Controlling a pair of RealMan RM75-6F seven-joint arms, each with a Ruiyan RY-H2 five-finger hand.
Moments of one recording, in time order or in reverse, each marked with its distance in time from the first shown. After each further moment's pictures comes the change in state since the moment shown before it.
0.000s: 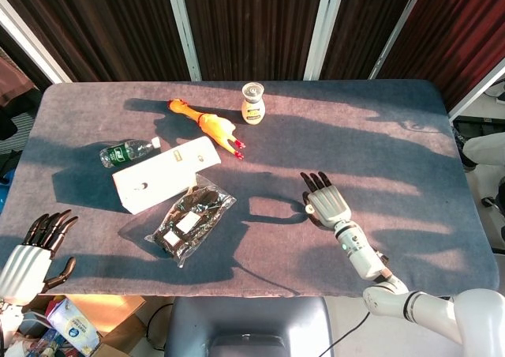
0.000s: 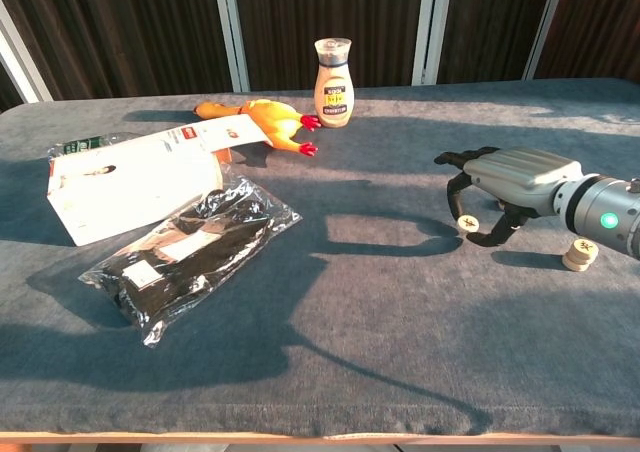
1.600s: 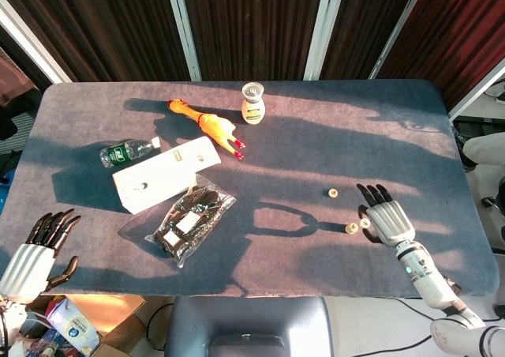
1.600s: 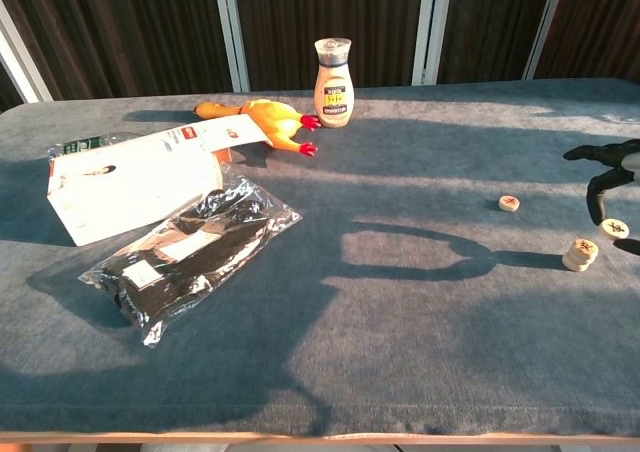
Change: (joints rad) left arm -0.007 -0.004 -0.004 -0.013 -0.008 -0.016 0.018; right arm -0.212 0.318 -0.130 -0.196 -0.138 0.147 0.144
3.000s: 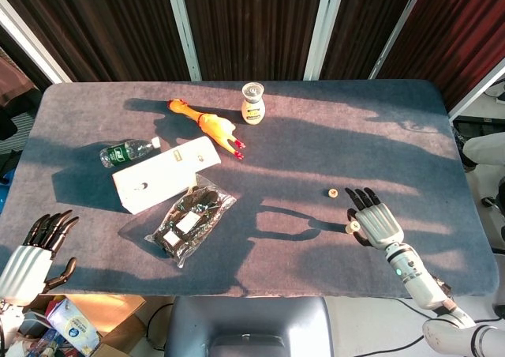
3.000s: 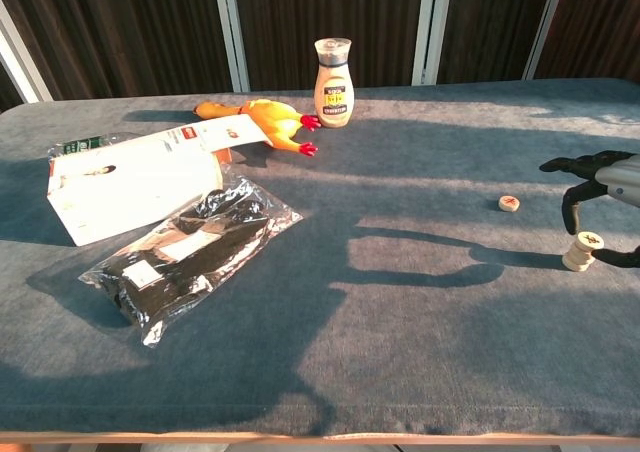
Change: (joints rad) left arm 0.007 0.006 0.004 0.003 0.009 0.017 -0.019; right arm 0.004 -0.033 0.010 -0.003 -0.024 -0.020 -0.033
